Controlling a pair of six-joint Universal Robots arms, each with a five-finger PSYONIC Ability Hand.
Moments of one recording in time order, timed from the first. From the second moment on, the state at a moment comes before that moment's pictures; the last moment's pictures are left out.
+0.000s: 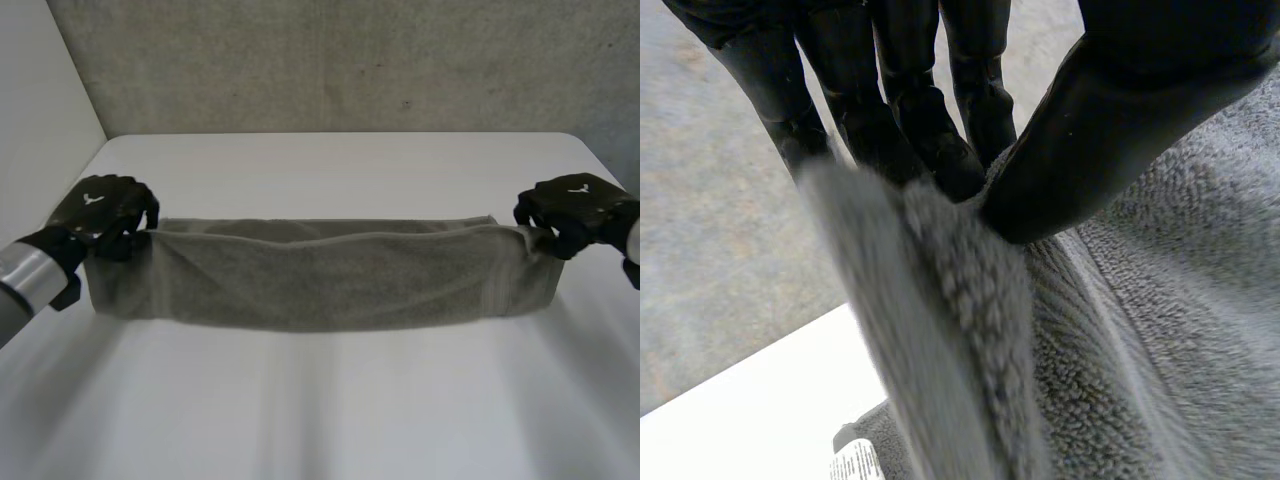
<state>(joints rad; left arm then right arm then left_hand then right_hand) 4.79 -1.81 -1.83 3.54 -0.89 3.33 1.51 -1.19 1.38 0.30 0.96 2.57 1.27 1.36 1.34 1.36 1.13 1.32 1.30 1.34 1.34 1.15</state>
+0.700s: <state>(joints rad) 4.63 -2.49 -1.10 3.43 -1.09 3.39 1.79 -0.66 0.92 0.01 1.41 2.68 1.27 1.36 1.34 1.36 1.13 1.32 1.30 1.34 1.34 1.15</state>
